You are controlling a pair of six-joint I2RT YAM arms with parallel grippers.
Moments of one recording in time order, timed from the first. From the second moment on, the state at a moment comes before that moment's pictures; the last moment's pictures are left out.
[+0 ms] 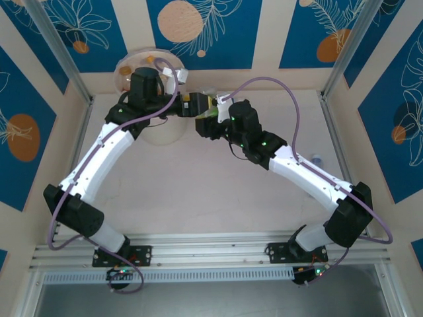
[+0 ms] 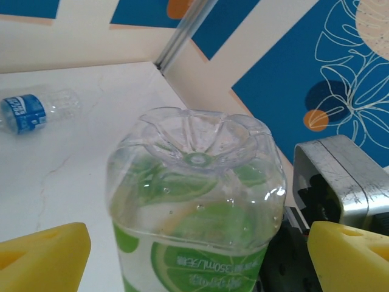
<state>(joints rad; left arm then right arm) -0.45 1.56 1.69 -0.51 0.60 -0.43 0.73 1.43 1.30 -0.17 -0.01 0.28</state>
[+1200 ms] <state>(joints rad) -0.44 1.60 1.78 -0.47 0.59 -0.48 0.73 1.40 1.30 -0.17 -0.04 0.31</state>
